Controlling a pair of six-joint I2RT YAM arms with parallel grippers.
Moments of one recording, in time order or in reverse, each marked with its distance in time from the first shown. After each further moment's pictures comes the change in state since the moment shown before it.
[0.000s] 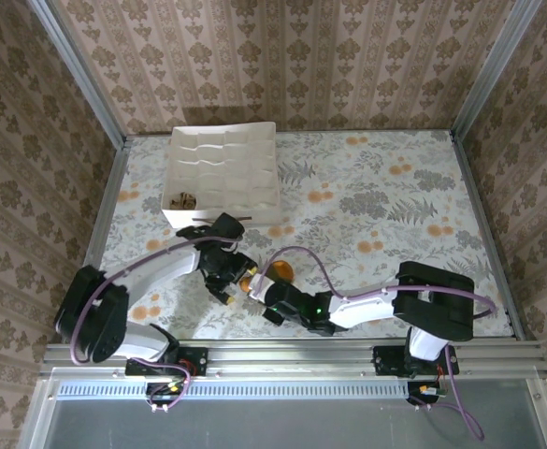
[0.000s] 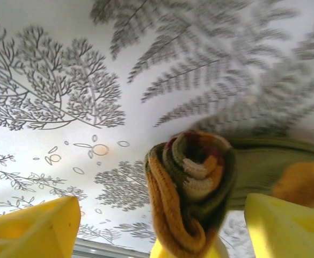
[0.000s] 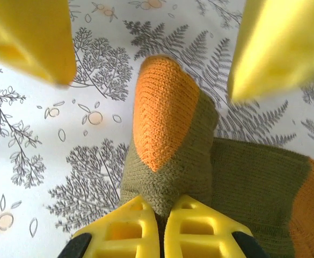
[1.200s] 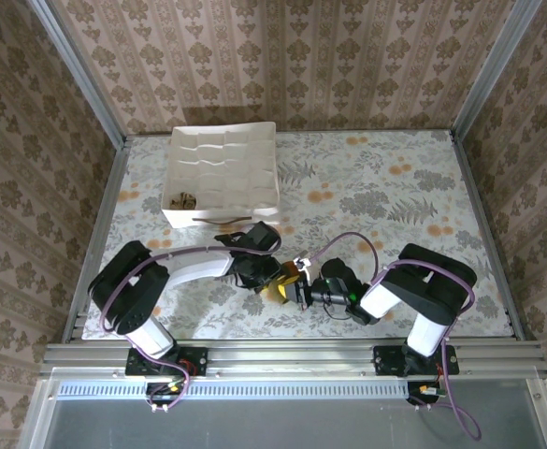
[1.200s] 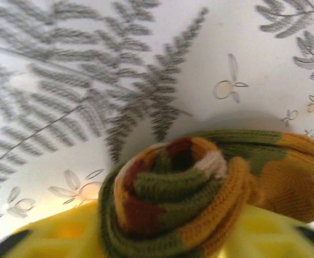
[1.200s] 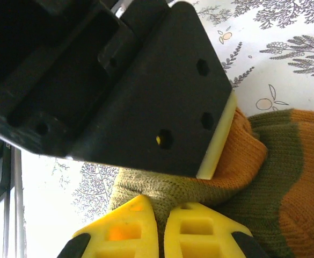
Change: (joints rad) left arm -0.214 0.273 0.042 0.356 -0.068 0.156; right arm -0.385 0.076 -0.340 0.686 -0.607 0.393
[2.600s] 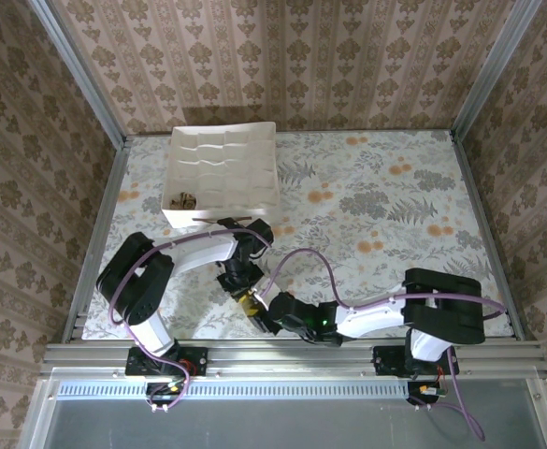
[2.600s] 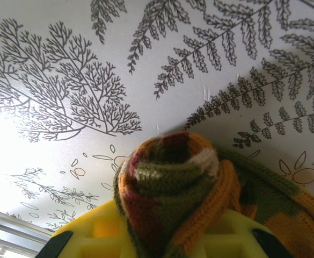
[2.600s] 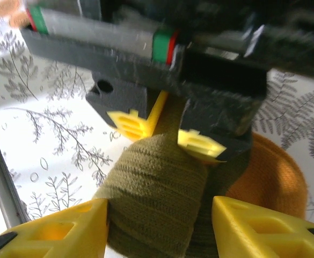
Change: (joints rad) left arm 0.063 0.061 0.142 -0.561 -0.034 -0.010; right arm 0.483 -0.134 0.309 -0.594 0.644 -0.107
